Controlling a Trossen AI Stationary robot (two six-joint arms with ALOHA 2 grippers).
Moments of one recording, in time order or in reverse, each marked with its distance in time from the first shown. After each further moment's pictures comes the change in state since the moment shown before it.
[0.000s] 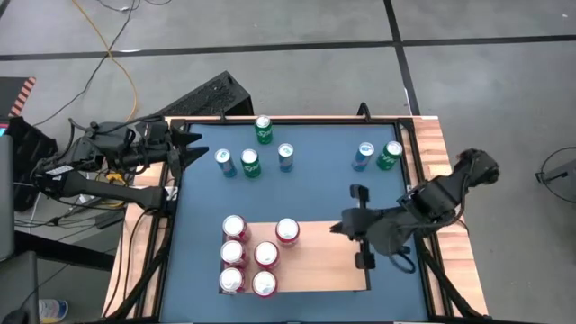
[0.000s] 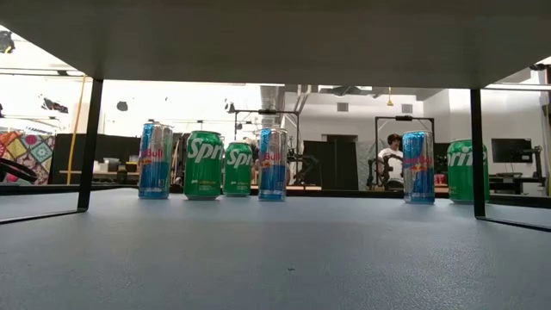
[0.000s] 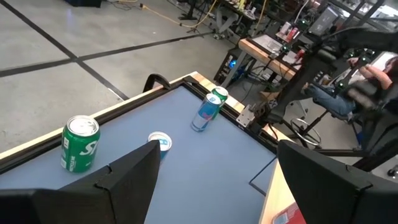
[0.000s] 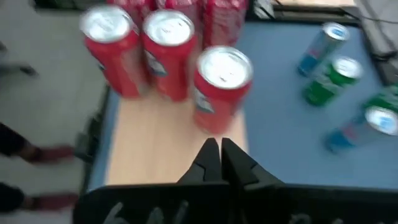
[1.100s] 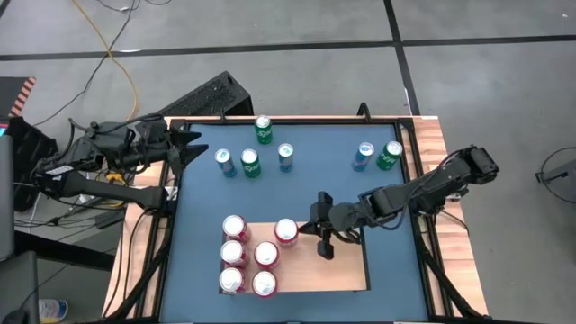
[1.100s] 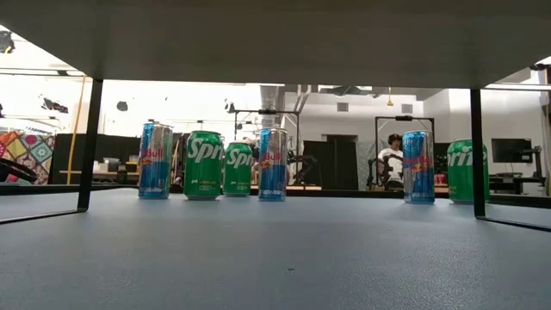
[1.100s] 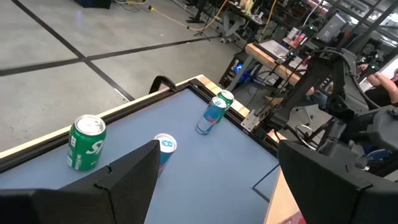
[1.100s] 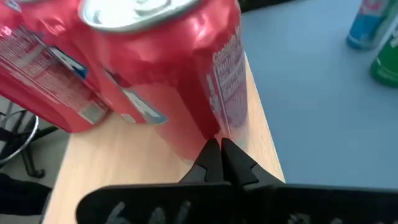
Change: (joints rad) left arm 0.000 0.000 0.000 -0.003 -0.033 -0.019; right arm -0.222 -0.036 -0.678 0.875 -0.248 0.033
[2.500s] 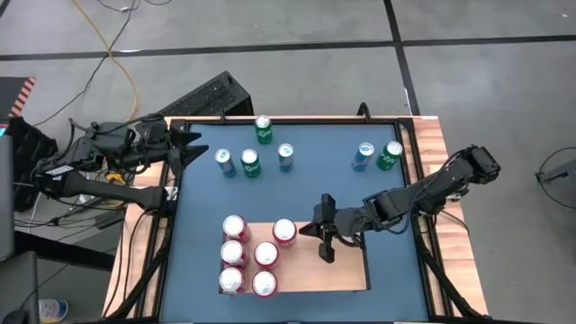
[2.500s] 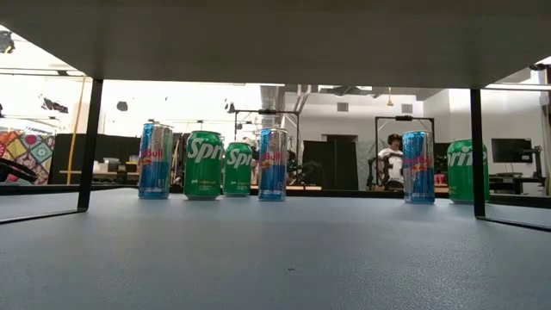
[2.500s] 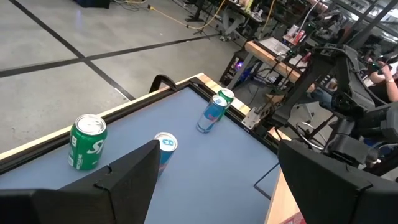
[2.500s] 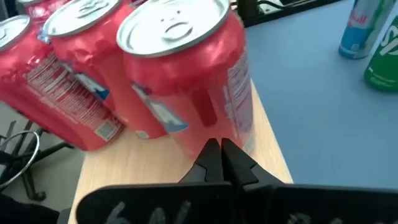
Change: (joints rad) left arm 0.000 0.000 0.000 -0.005 0.004 0.009; right arm 0.050 -0.015 0.000 0.026 0.090 0.060
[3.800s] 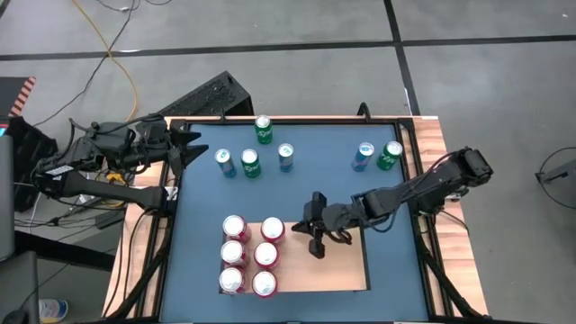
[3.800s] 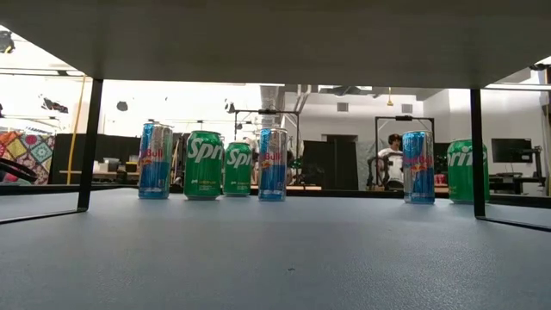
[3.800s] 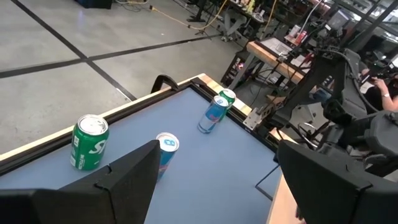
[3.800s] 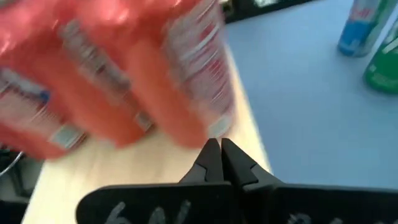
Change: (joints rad) left arm 0.000 0.000 0.000 -0.003 -0.006 0.001; right arm -0.084 0.077 0.001 0.064 -0.058 -0.052
